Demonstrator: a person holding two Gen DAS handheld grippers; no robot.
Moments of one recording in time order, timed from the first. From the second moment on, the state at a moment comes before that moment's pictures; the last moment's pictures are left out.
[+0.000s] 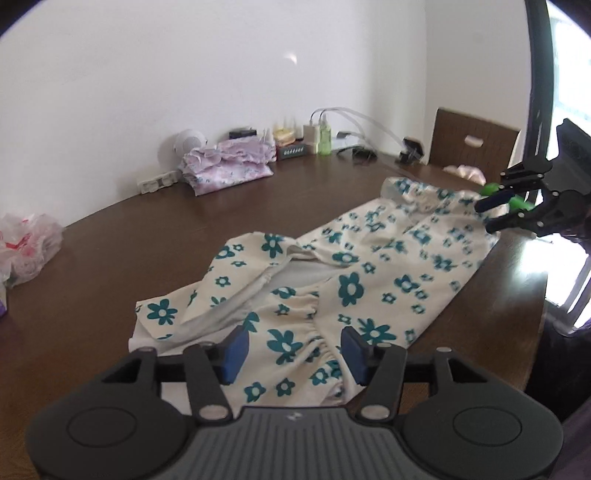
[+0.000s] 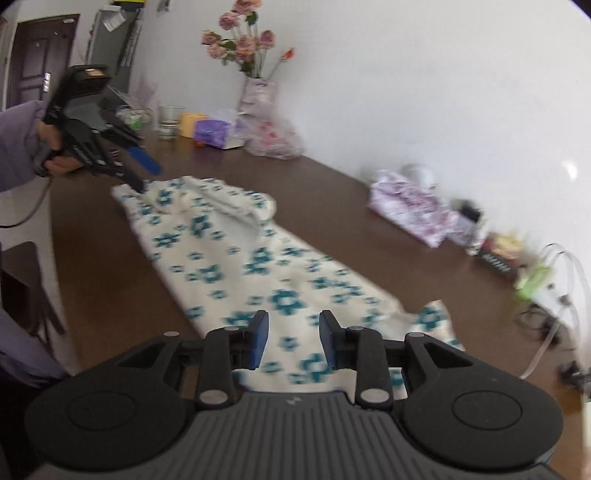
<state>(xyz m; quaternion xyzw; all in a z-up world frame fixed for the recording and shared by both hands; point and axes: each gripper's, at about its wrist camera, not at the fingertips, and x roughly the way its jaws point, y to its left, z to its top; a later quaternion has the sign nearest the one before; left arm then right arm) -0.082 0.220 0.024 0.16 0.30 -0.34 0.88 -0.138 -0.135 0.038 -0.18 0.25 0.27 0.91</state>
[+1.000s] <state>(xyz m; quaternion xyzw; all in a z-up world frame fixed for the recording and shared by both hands) -0.130 0.190 0.024 0.08 0.28 -0.27 0.92 -0.246 -0.224 0.027 -0.04 0.23 0.14 0.96</state>
